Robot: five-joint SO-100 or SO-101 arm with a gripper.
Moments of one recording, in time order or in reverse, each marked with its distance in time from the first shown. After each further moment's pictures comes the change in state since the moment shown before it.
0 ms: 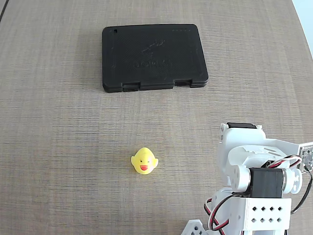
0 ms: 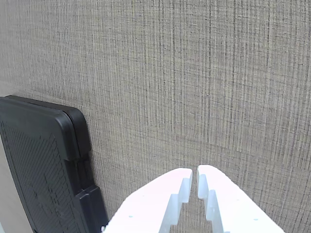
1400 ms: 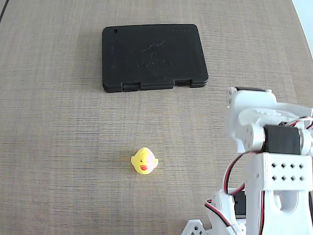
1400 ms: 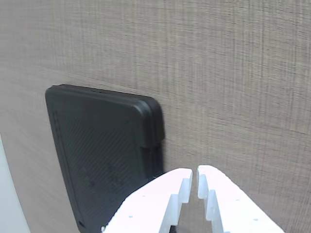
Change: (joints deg) arm -1.1 -35.3 -25.3 -9.9 0.0
